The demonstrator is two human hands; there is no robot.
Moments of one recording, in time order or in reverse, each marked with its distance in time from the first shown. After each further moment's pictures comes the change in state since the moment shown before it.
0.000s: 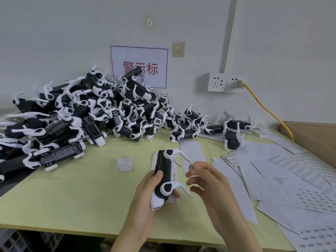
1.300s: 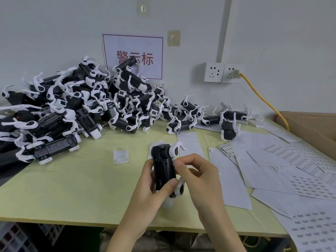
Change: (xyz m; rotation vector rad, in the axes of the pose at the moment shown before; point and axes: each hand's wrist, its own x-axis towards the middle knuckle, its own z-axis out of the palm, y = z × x) left_hand -0.003 -0.016 -0.002 0.361 -0.071 0.236; right_hand -0.018 0.000 0.029 -0.273 0.117 -0.152
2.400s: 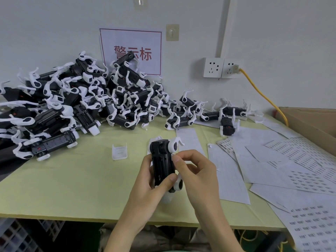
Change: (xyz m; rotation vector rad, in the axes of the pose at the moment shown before) left_hand 0.000 -0.002 0.000 0.048 0.005 0.017; right_hand -0.001 0.012 0.001 0.021 0.000 -0.043
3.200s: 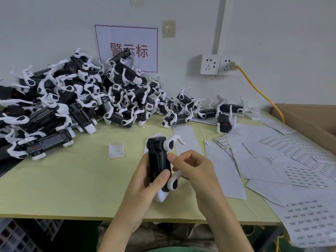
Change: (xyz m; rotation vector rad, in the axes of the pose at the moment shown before) left_hand -0.004 0.011 -0.001 -0.080 -0.070 0.027; right_hand 0.009 -0.003 -0.012 0.068 -0.082 0.211
